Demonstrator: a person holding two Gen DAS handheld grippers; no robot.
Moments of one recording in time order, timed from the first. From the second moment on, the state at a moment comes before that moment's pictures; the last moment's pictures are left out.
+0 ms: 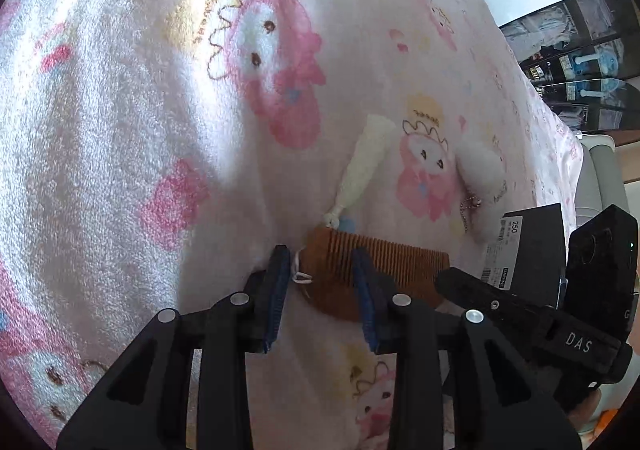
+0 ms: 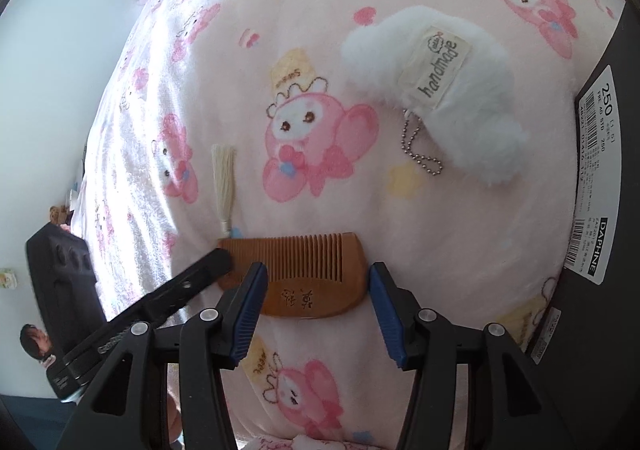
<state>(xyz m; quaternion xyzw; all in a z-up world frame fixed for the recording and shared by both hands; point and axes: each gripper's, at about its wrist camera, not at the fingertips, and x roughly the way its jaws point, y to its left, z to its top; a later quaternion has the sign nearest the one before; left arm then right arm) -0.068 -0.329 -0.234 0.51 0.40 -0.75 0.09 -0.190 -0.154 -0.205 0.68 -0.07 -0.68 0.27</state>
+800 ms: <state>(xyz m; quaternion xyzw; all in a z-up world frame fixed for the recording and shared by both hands) -0.012 -0.218 -0.076 0.44 0.32 -0.84 0.03 -0.104 -0.045 -0.071 0.54 -0.11 -0.76 0.34</state>
